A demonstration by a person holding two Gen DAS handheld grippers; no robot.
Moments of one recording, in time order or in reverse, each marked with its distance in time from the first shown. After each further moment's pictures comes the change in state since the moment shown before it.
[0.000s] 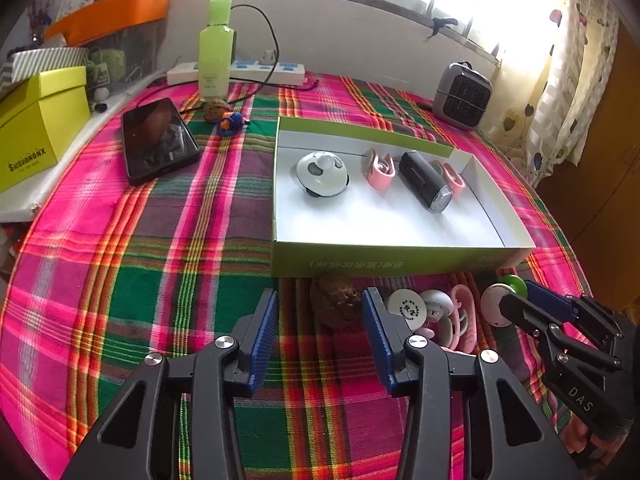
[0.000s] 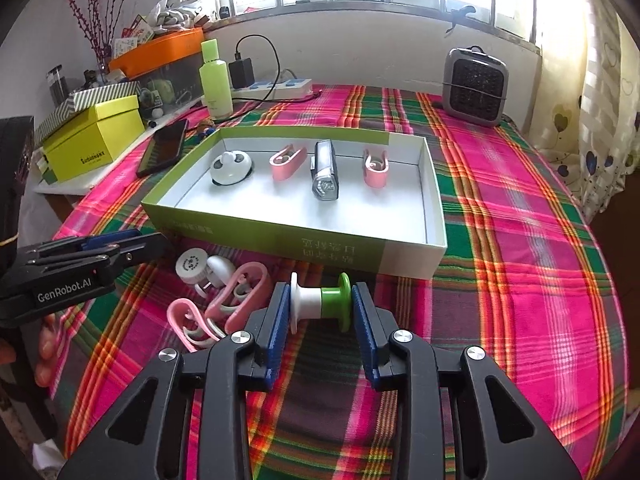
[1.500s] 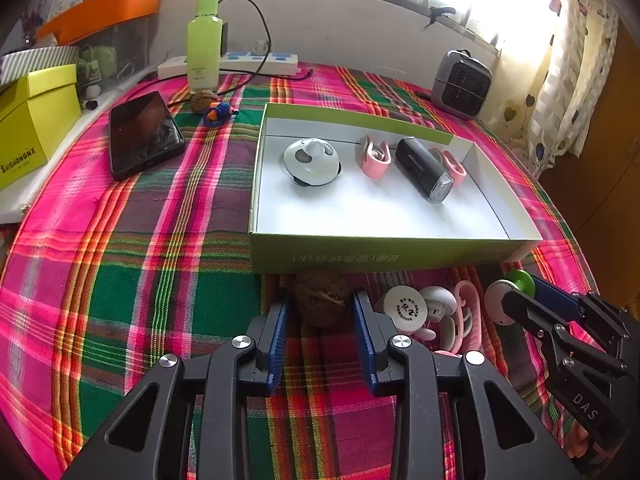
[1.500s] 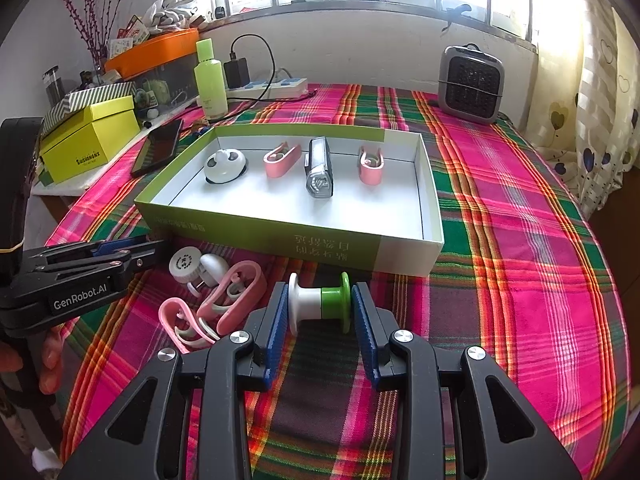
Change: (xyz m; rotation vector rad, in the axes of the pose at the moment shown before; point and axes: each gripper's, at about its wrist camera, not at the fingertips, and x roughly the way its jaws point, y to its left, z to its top) left arm 0.013 -0.007 0.001 0.017 0.017 0.015; right arm 0.005 -0.003 -0.002 0.013 -0.005 0.002
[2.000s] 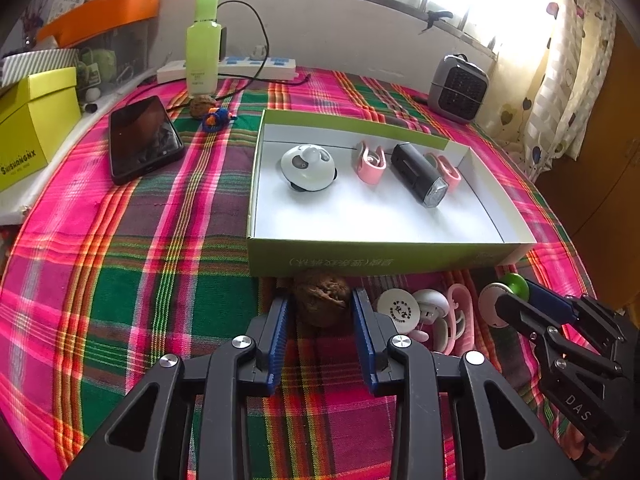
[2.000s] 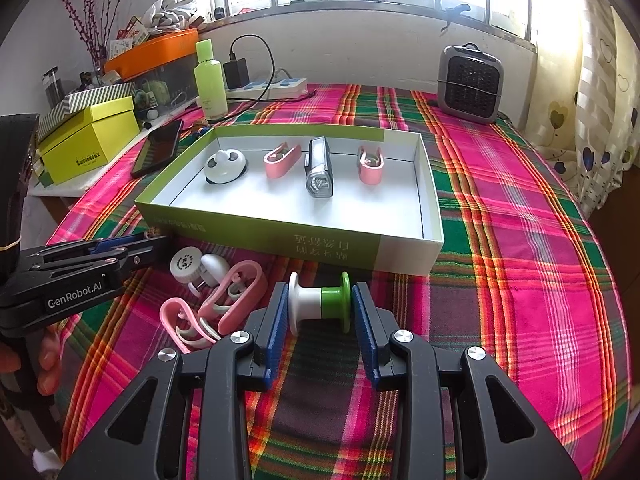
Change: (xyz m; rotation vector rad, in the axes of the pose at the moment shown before) left arm -0.004 -0.001 0.001 0.000 -0.017 -0.009; right arm -0.001 0.000 -0.001 0.002 -0.002 0.001
